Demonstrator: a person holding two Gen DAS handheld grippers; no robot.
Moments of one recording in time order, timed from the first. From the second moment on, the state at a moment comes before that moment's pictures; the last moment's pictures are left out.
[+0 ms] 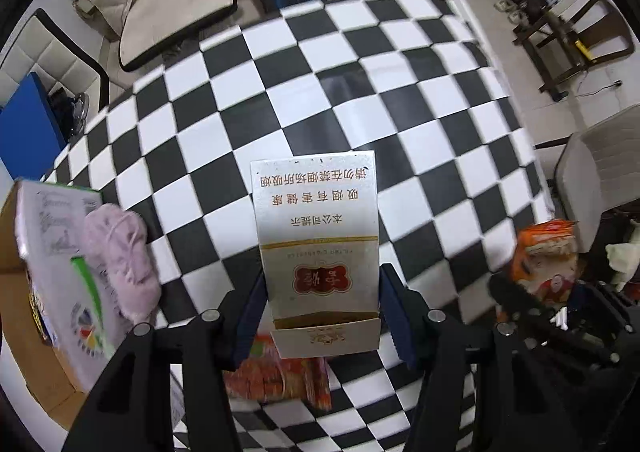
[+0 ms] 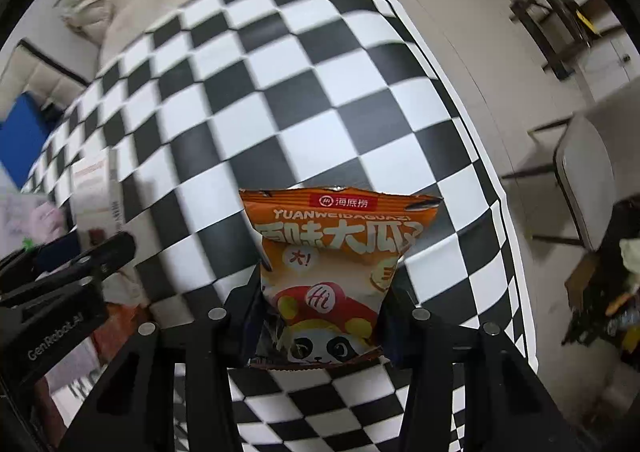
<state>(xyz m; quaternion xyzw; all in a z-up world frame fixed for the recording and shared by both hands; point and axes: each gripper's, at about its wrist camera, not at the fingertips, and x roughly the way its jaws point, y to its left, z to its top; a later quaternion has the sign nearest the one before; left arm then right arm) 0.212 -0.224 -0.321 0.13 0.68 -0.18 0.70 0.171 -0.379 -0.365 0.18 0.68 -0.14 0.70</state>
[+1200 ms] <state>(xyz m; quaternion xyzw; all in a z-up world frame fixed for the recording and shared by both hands) 0.215 0.245 -0.273 -0.05 0.73 -0.02 0.68 0.215 0.088 -0.307 0.12 0.69 0.20 0.68</state>
